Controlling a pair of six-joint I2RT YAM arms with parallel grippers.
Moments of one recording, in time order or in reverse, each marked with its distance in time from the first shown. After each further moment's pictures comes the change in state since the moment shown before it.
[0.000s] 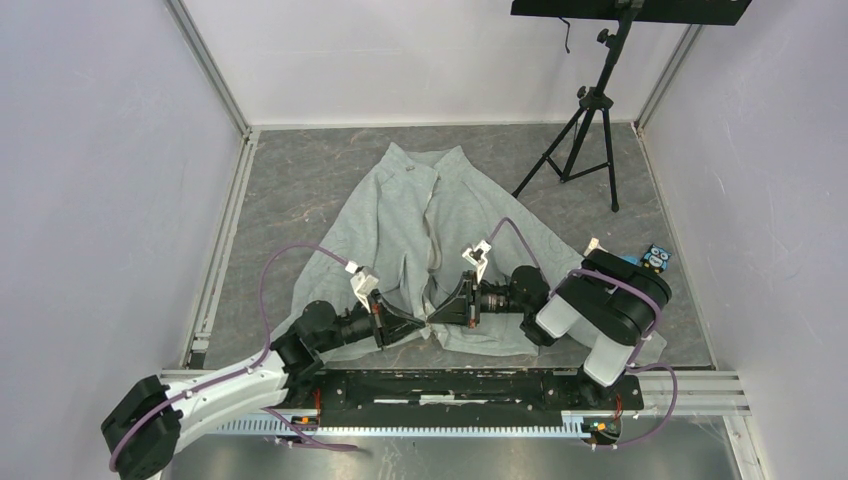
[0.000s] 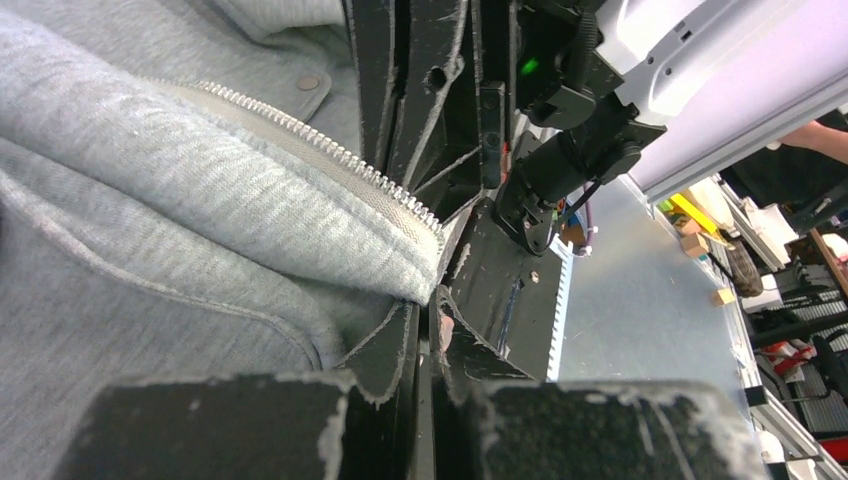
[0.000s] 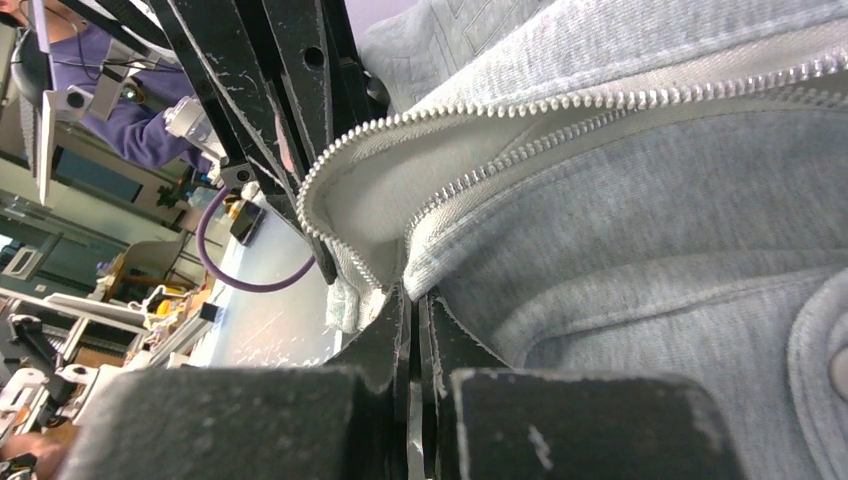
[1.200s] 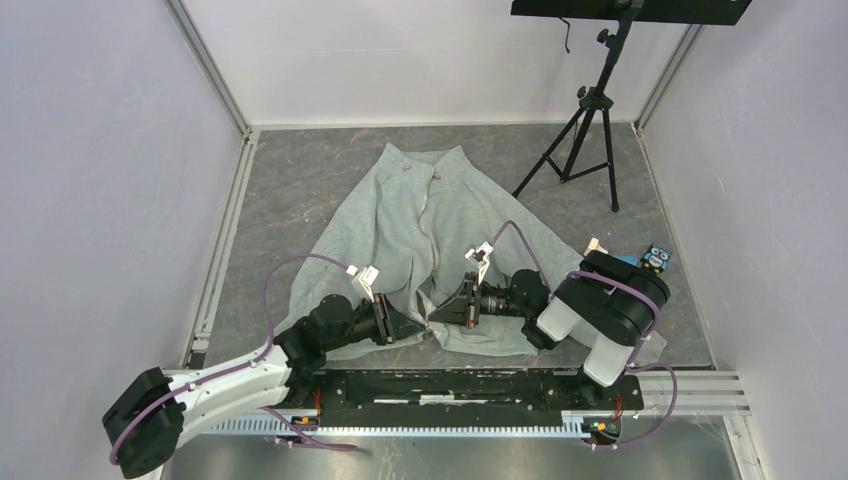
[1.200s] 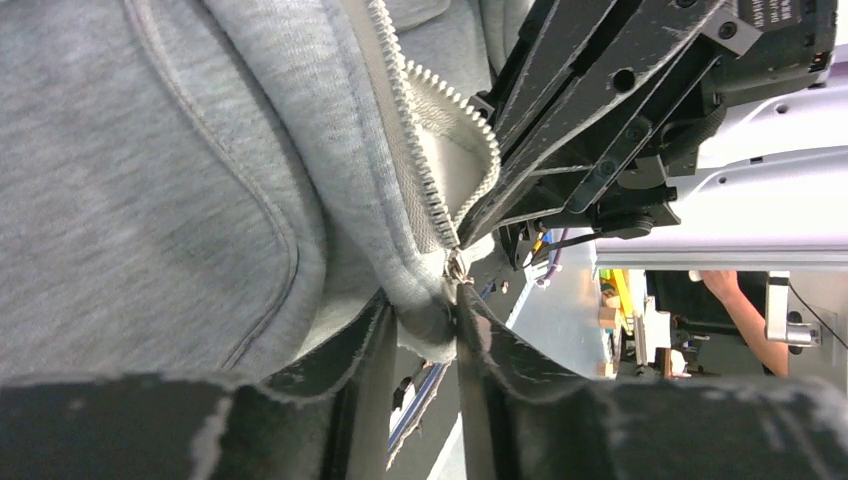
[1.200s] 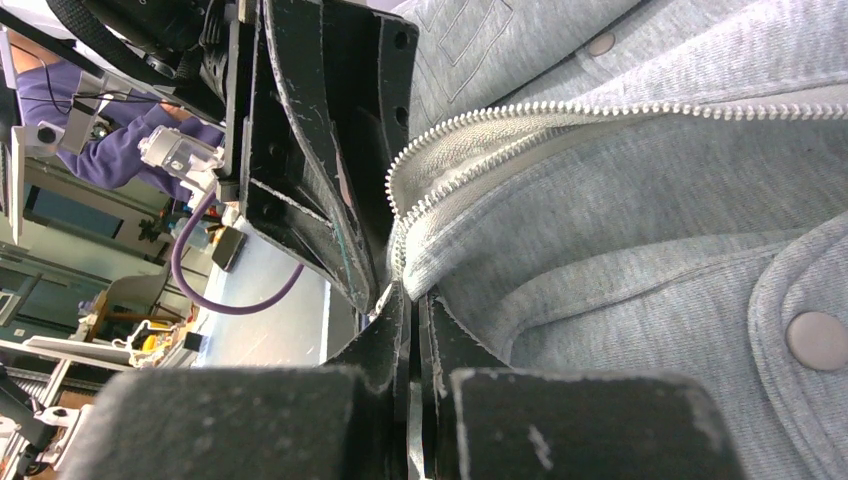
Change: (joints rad) left arm -0.003 0.060 0.056 -0.281 -0.120 -0.407; right arm 0.013 0.001 -0.031 0.002 0.107 0.000
